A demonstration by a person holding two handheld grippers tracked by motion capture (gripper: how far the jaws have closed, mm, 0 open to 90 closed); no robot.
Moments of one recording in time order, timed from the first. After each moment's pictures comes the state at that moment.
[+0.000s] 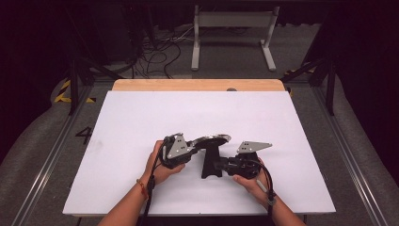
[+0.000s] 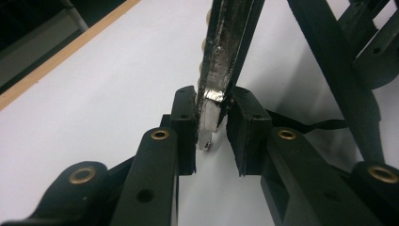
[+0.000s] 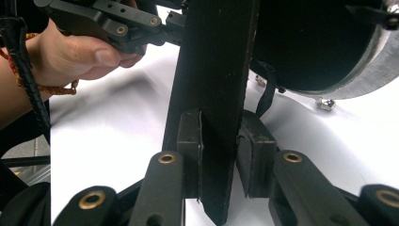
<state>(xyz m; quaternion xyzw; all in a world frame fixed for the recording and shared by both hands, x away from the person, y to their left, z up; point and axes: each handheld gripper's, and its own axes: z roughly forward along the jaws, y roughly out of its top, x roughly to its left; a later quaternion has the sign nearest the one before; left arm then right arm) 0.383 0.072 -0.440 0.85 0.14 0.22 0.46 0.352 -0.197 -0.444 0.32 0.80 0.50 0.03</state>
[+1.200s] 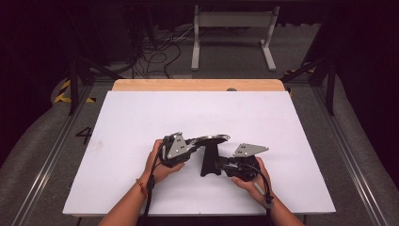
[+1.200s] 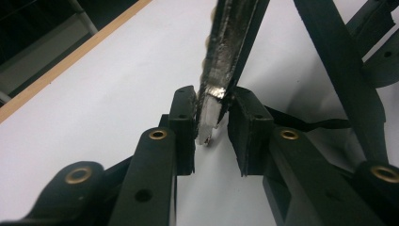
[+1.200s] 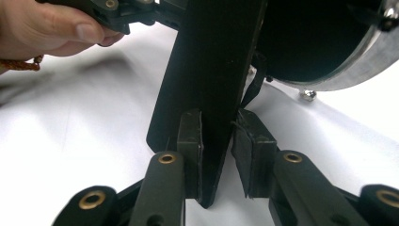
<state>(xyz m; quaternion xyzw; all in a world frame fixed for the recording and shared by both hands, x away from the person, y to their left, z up) 0.388 0.077 -0.443 0.84 0.15 0.23 0.46 0.345 -0.190 -0.442 0.31 0.82 0.46 0.10</state>
